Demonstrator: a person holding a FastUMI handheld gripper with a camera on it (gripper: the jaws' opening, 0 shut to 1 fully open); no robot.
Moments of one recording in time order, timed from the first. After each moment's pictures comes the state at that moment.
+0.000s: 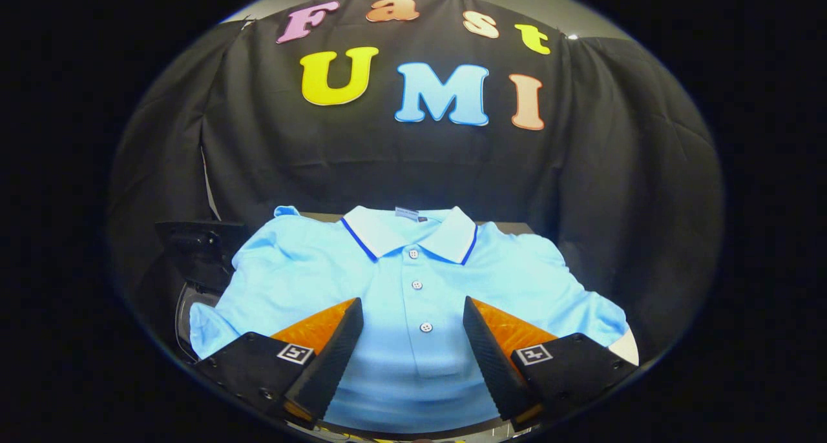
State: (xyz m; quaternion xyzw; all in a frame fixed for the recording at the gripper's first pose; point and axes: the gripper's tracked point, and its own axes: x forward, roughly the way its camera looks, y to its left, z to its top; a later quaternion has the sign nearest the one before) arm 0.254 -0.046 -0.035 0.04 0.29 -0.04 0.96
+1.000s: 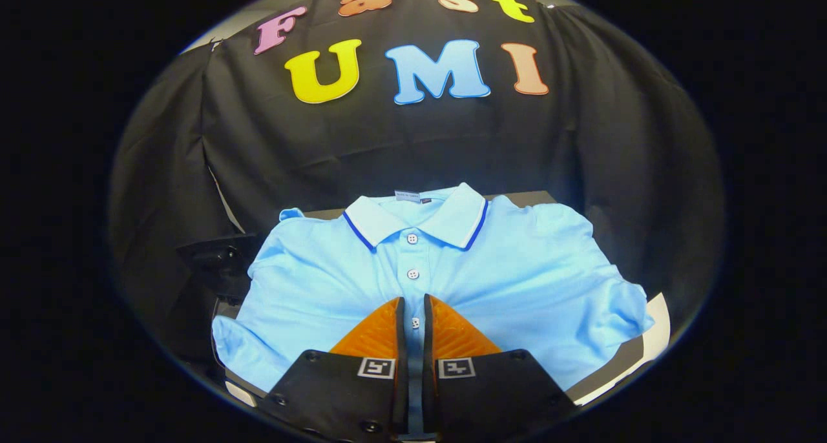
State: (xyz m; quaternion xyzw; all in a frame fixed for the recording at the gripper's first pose) arm 0.255 -0.039 -0.033 0.12 0.32 0.00 0.94
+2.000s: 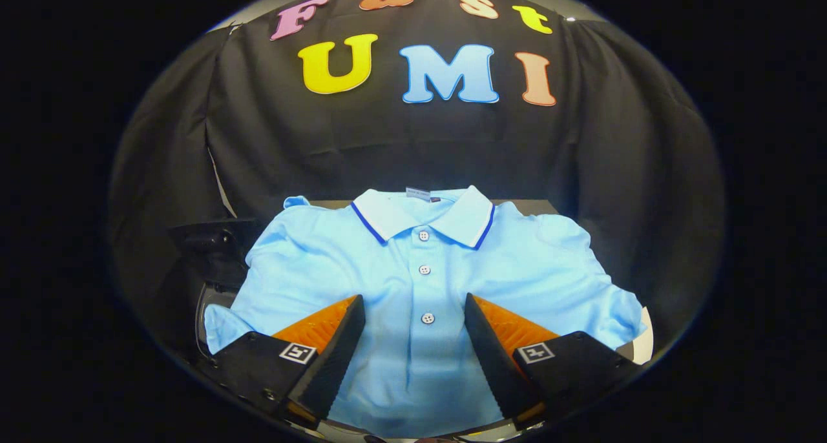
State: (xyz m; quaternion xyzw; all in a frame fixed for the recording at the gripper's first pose) arm 0.255 -0.028 -0.038 0.06 0.32 0.00 0.95
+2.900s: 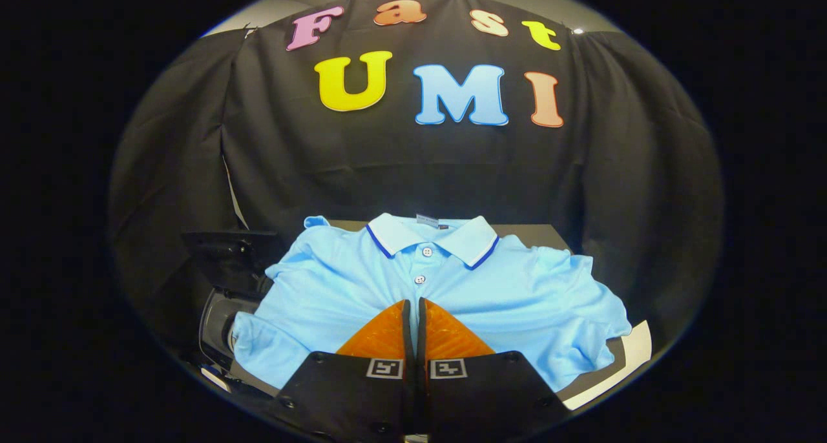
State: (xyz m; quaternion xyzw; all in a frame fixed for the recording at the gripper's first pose) arm 0.254 -0.019 0.011 0.07 0.25 0.02 0.97
